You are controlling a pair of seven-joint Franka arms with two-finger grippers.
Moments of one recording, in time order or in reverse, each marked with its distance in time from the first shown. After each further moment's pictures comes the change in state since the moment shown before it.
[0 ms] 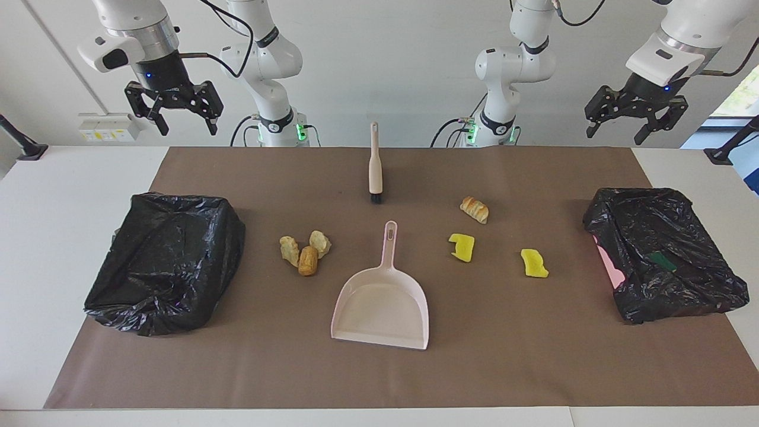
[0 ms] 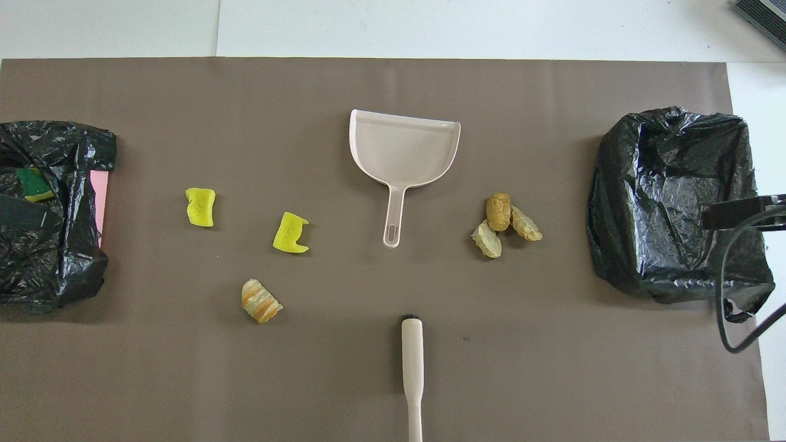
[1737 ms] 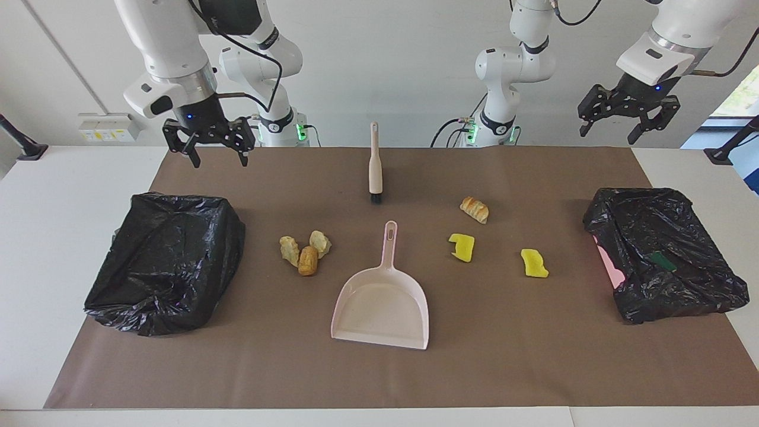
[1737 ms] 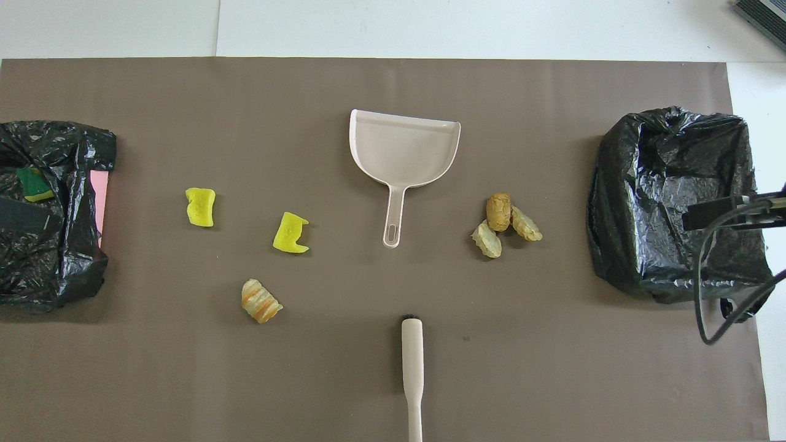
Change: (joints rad) left arm -0.009 -0.009 -0.027 -0.015 0.000 -0.003 0.000; right arm 0.113 0.133 0.013 -0.026 0.002 0.147 0.112
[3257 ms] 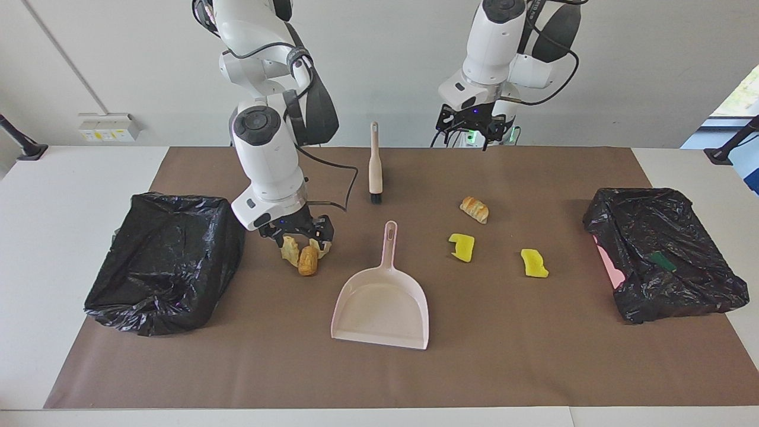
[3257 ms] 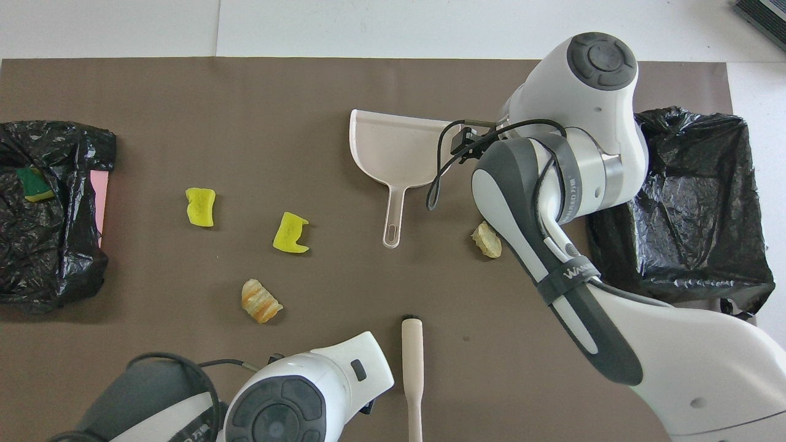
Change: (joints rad) left arm -0.764 -0.240 -0.016 -0.751 -0.042 0.447 -0.645; right arm 0.149 0.490 0.035 0.226 0.135 0.232 0.379
